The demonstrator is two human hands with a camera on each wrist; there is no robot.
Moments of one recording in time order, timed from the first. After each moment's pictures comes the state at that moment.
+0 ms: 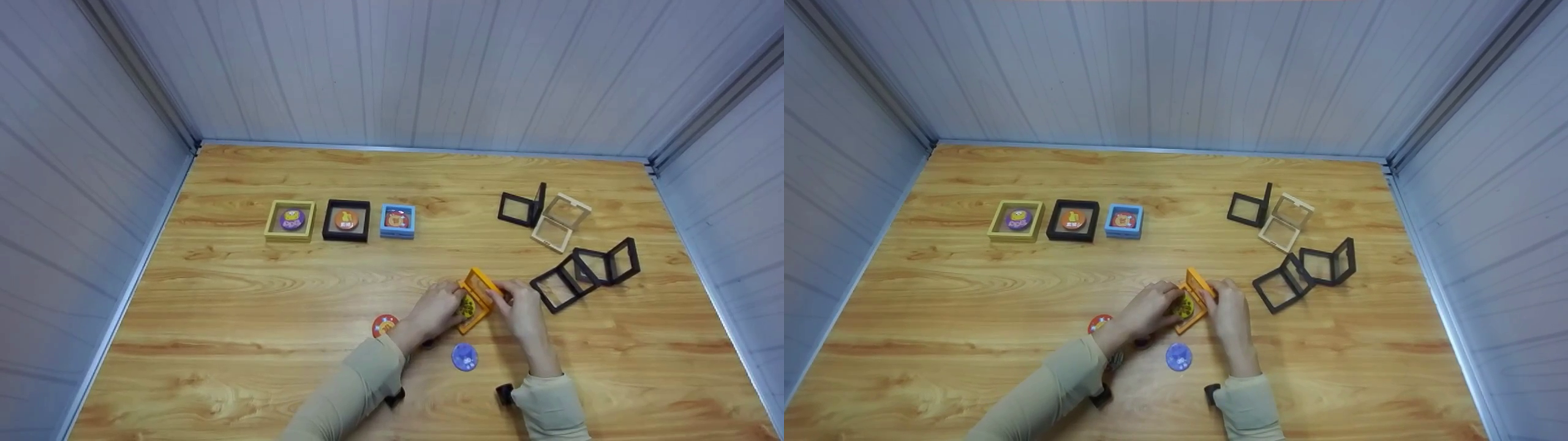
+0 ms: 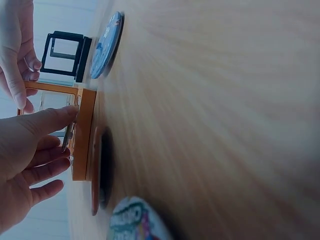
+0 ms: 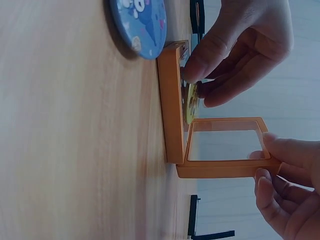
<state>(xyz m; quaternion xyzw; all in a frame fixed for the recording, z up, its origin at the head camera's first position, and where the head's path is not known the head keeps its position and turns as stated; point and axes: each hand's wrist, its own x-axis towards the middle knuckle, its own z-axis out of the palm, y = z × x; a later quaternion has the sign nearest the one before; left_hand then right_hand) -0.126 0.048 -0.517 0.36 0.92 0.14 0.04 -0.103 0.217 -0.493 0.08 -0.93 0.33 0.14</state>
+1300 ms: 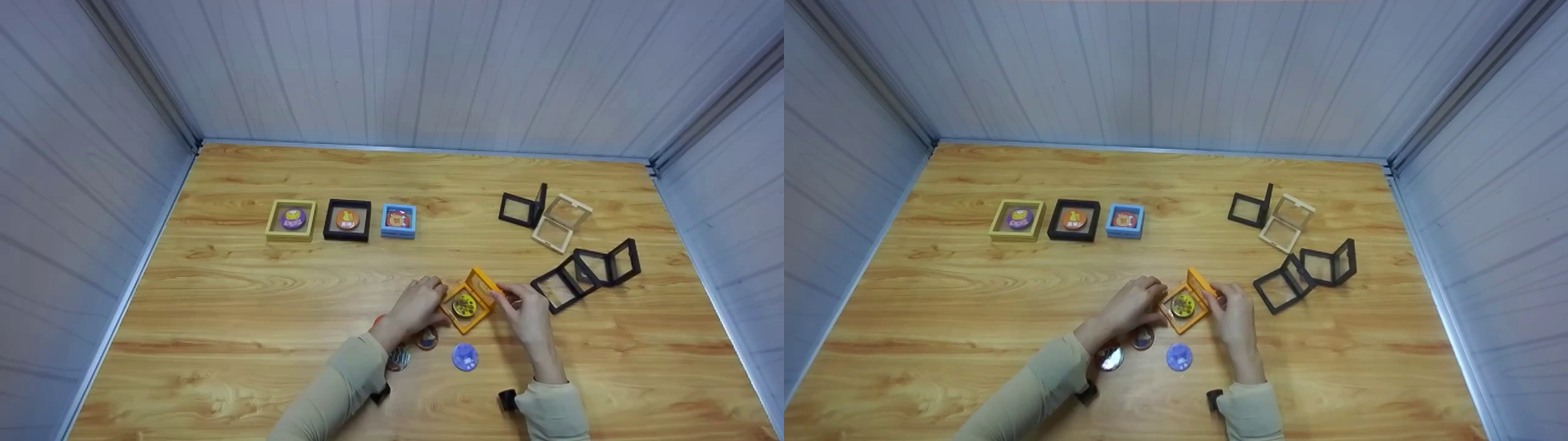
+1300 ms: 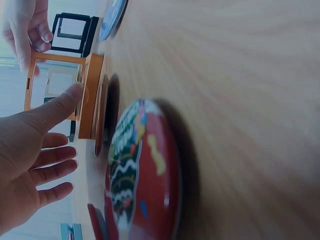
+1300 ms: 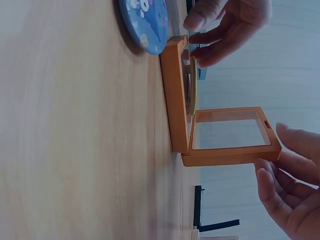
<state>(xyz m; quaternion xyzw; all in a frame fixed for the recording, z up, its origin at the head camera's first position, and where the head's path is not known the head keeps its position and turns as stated) -0.130 0.015 -0.522 0.35 0.92 0.14 0.01 -0.094 0.221 -0.494 0.05 -0.91 0.39 0.16</state>
